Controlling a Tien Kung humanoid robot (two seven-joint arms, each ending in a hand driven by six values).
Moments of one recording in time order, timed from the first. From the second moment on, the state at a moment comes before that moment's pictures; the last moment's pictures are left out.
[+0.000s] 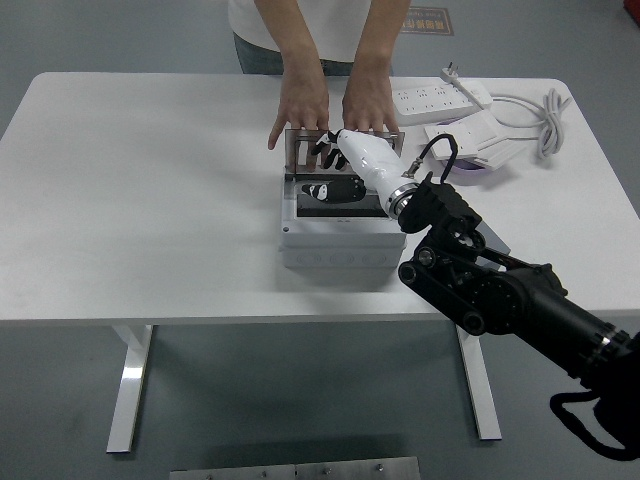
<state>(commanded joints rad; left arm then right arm) -0.18 0.36 -0.91 -0.45 1.38 0.01 0.60 0.74 -0.10 0.69 0.98 -1.80 -0.26 -0.19</state>
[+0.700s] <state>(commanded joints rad) -0.17 0.36 -0.90 -0.45 1.36 0.02 0.61 0.71 -0.14 0.68 1.07 -1.86 -0.29 -0.32</state>
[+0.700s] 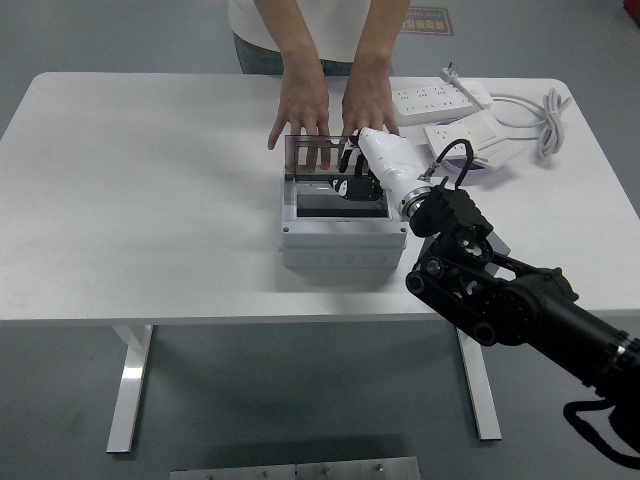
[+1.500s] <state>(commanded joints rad) -0.17 0.35 -0.91 -0.46 1.37 0.01 0.62 0.71 -0.17 0.84 1.17 -1.78 -0.26 -0.24</state>
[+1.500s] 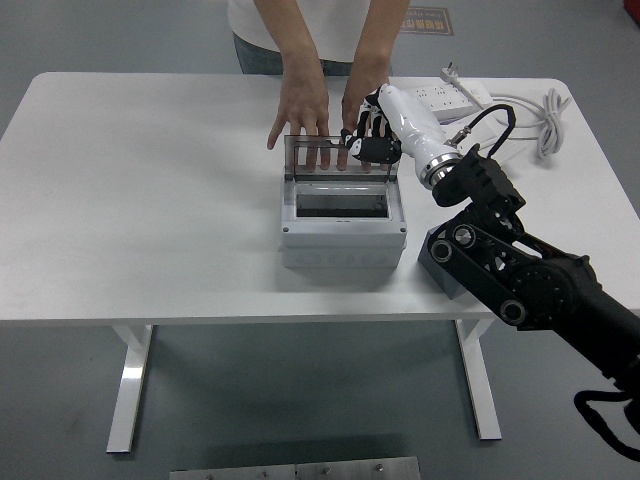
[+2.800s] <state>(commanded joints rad) -0.20 0.35 -0.92 -0.46 1.39 -0.01 0.61 0.72 -0.15 0.78 1.04 -1.69 -0.27 -0.19</state>
